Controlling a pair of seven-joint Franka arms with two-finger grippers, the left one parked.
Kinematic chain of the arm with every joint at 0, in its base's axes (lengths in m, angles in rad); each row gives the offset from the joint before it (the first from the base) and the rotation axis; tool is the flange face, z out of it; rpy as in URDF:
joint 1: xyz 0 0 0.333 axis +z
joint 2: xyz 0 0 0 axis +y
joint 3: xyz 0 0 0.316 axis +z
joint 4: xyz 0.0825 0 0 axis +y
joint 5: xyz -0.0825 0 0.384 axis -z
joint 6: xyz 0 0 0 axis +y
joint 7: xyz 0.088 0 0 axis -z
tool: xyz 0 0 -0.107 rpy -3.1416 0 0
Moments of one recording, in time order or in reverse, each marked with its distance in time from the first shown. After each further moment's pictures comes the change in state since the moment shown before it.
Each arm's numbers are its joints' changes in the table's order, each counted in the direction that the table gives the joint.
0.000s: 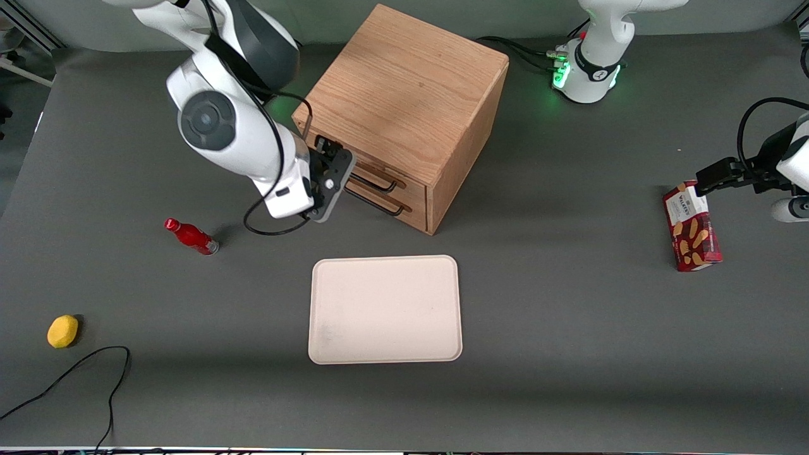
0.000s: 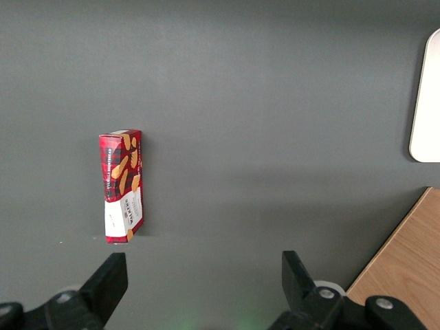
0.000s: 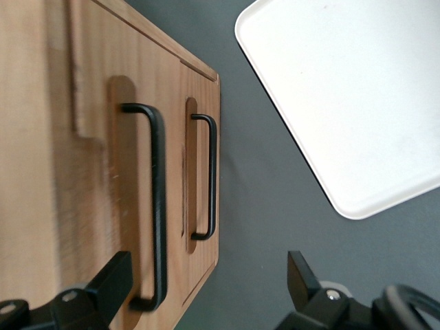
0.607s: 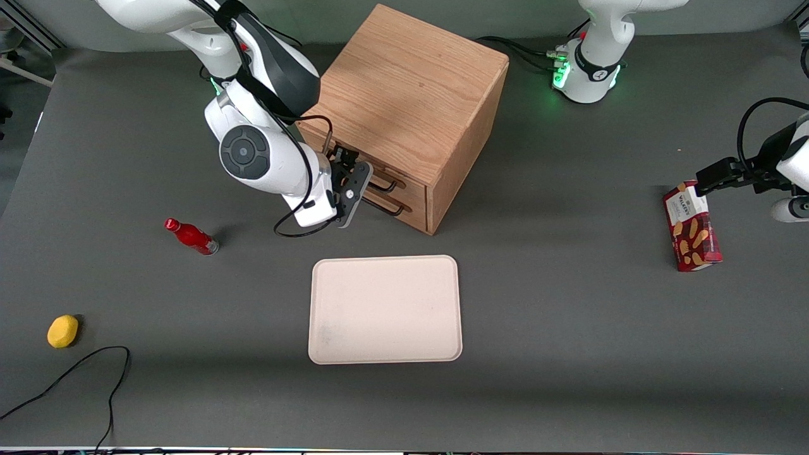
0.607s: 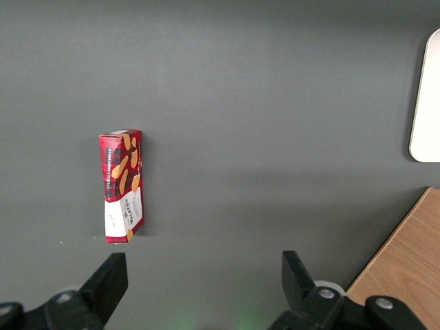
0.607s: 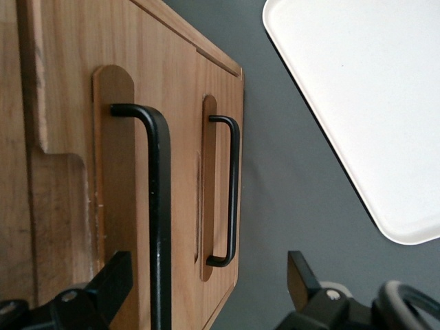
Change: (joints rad) arm 0.018 0.037 0.005 0.069 -0.045 -0.064 -0.010
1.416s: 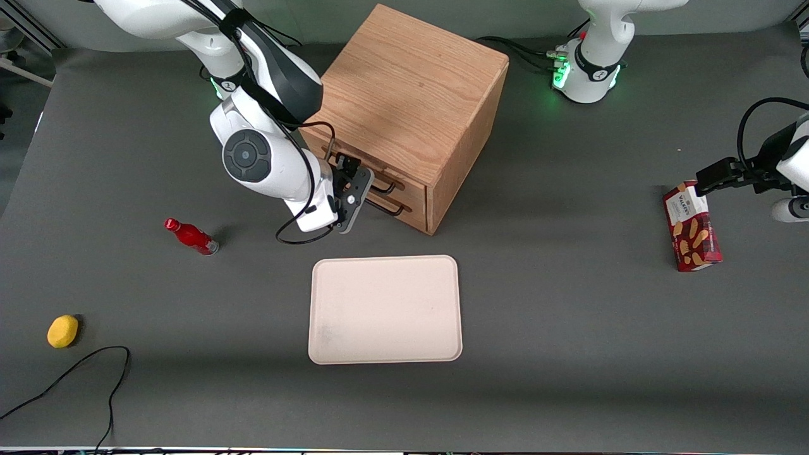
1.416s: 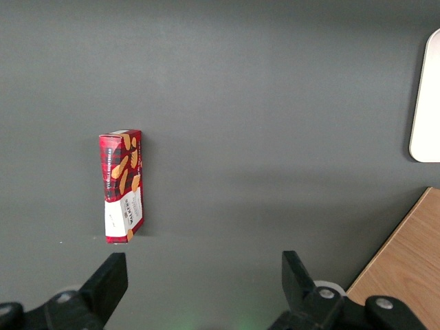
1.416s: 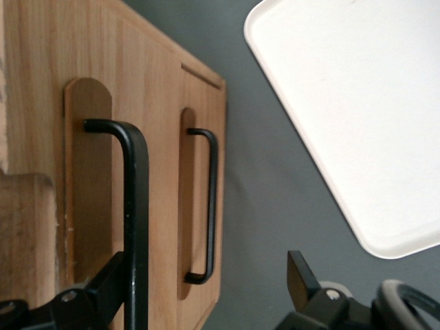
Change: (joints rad) arm 0.000 0.012 -0.009 0.023 0.036 -0.099 -0.012
